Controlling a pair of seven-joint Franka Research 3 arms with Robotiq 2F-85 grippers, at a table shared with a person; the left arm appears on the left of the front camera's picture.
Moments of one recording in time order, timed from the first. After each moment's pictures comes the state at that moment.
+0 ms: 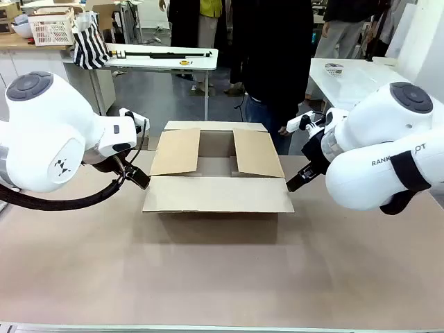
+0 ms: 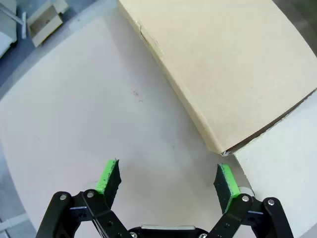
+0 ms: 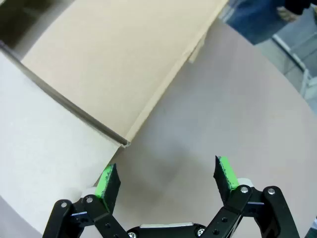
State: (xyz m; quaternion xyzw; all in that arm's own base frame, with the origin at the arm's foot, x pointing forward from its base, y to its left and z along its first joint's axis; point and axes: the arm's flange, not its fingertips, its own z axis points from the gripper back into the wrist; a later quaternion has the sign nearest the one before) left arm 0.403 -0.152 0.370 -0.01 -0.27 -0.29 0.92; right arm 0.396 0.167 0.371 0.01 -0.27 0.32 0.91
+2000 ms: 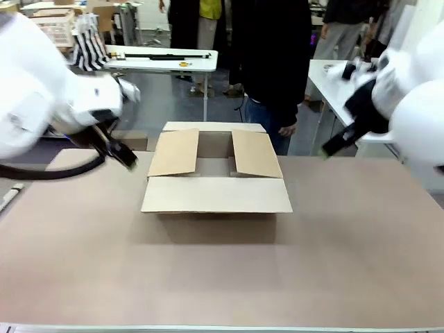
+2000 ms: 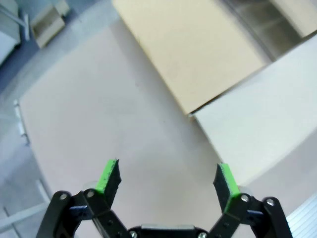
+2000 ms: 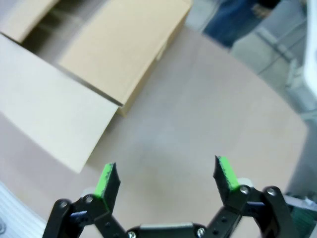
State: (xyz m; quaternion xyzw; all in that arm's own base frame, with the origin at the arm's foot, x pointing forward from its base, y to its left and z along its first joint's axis) left arm 0.349 -0.152 0.480 -0.01 -0.27 -0.31 0.91; right arm 0.333 0.125 0.514 0.00 -0.29 0.29 0.91
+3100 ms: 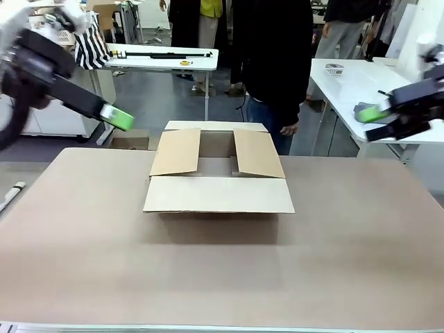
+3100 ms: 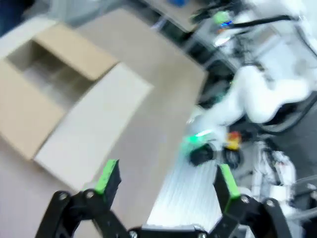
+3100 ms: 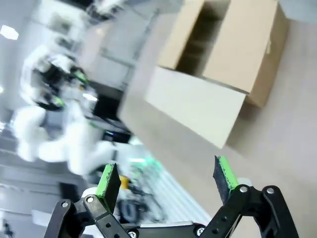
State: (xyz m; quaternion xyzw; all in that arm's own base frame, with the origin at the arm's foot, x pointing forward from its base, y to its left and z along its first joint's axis) left arm 0.305 -0.100 0.551 -0.46 -0.26 -0.41 0.74; right arm 0.321 0.005 0.533 0.48 -0.20 0.14 0.84
